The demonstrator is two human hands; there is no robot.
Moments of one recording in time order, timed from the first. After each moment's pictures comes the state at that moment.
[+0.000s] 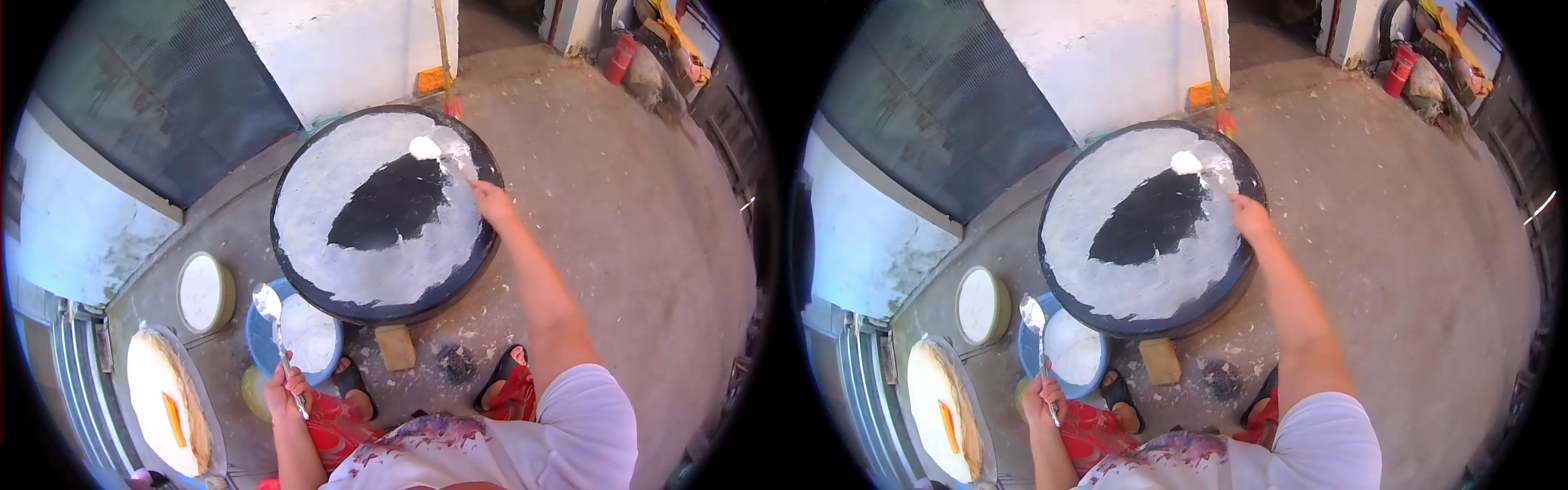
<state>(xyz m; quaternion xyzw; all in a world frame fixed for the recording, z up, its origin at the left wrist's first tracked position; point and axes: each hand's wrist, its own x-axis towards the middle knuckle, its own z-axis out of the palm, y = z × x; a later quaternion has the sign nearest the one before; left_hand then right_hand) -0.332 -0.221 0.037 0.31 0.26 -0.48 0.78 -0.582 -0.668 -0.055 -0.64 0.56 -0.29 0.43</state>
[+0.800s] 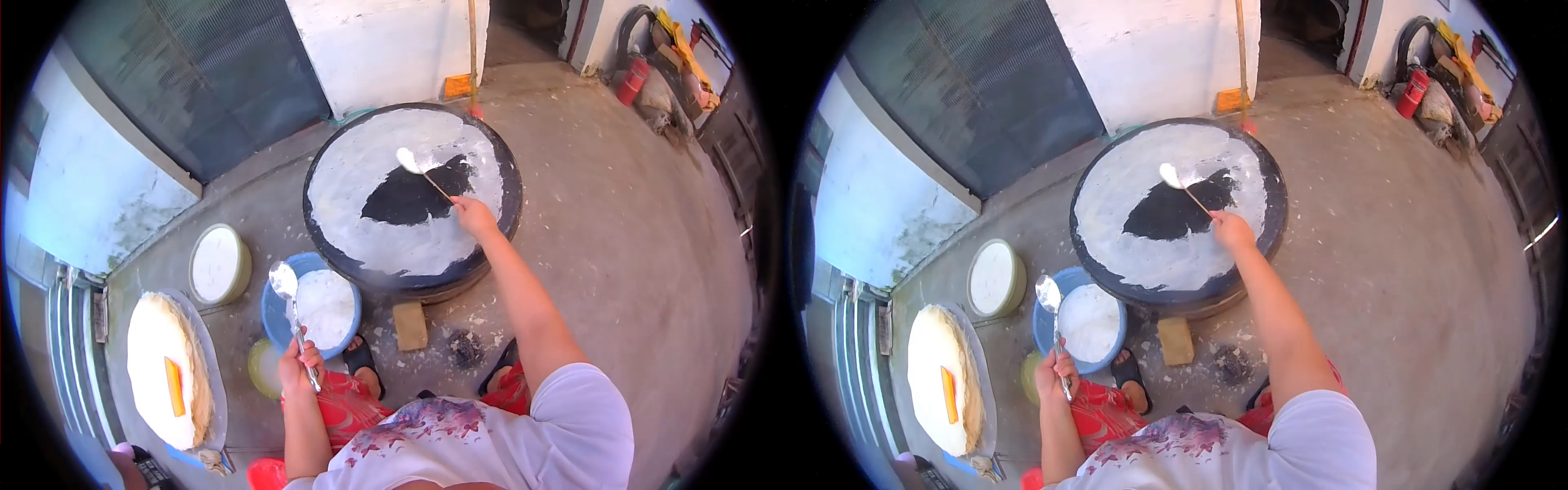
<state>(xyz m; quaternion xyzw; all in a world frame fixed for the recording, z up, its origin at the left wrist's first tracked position) -0.318 -0.183 0.030 0.27 0.25 -0.49 0.79 -0.524 -0.591 -0.050 -0.76 0.54 -0.19 0.31</state>
